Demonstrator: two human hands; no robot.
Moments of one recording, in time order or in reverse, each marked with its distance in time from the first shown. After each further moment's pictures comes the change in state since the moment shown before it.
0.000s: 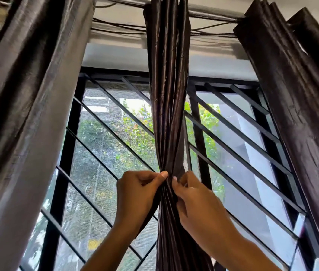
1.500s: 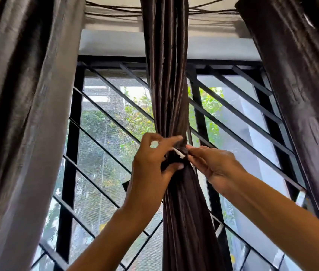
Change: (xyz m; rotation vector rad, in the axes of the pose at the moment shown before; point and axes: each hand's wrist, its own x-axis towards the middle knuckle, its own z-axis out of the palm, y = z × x) left_hand -0.006 0.023 0.002 0.332 0.016 0.586; right_hand 0.043 0.023 -0.014 1.623 0.254 0.921
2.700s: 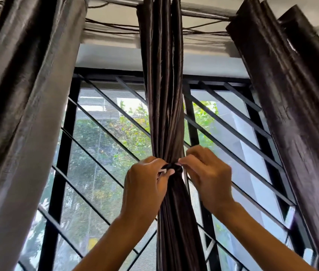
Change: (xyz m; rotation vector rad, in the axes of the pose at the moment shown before) left_hand 0.004 -0.003 0.012 0.127 -0.020 -0.002; right_hand 0.021 0.007 -0.032 -1.208 0.028 -1.655
